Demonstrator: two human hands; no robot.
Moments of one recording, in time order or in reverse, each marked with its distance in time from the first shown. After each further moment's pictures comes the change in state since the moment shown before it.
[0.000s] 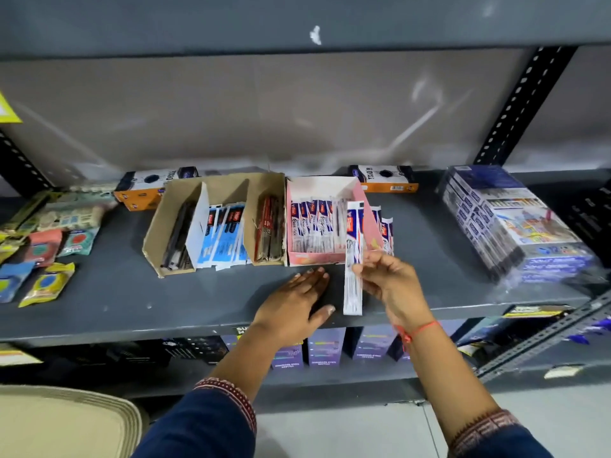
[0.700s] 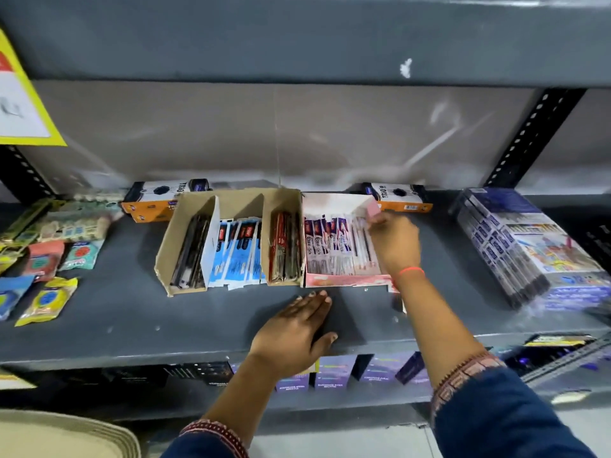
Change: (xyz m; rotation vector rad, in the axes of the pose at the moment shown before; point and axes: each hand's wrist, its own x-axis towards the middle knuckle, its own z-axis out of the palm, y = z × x) left_hand -0.015 -0.024 0.001 -0.043 0.051 0.010; right_hand 0.091 -0.042 0.042 -0.968 0.452 -0.215
